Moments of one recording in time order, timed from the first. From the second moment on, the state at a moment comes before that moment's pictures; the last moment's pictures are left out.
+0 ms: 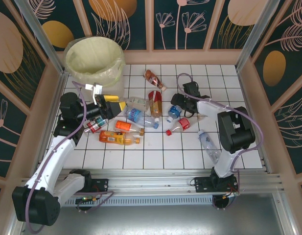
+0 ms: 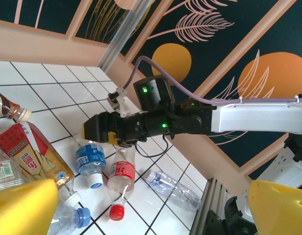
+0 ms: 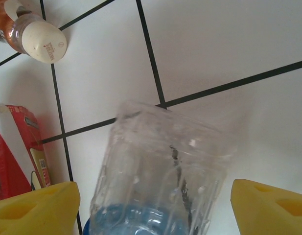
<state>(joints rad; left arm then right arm) -0.16 0.98 0.76 0.10 0.95 -0.56 0.34 1.80 1.10 -0.22 -0.03 0.65</state>
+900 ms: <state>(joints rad) -0.16 1.00 0.76 0.09 0.95 -0.56 0.34 1.99 1.27 -0.16 -0.08 0.60</state>
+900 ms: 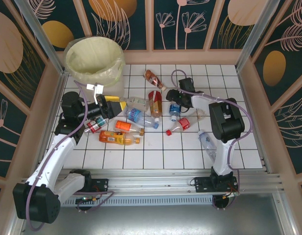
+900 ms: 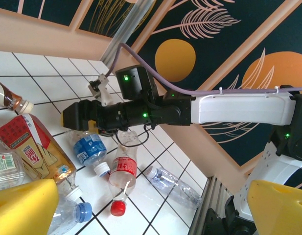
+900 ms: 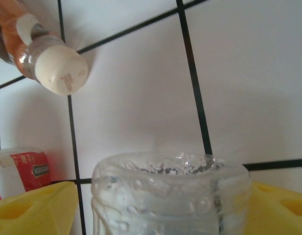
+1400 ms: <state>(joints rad) -0.16 1.00 0.76 0.08 0.95 -0.55 0.33 2.02 1.32 -0.20 -0.08 0.56</state>
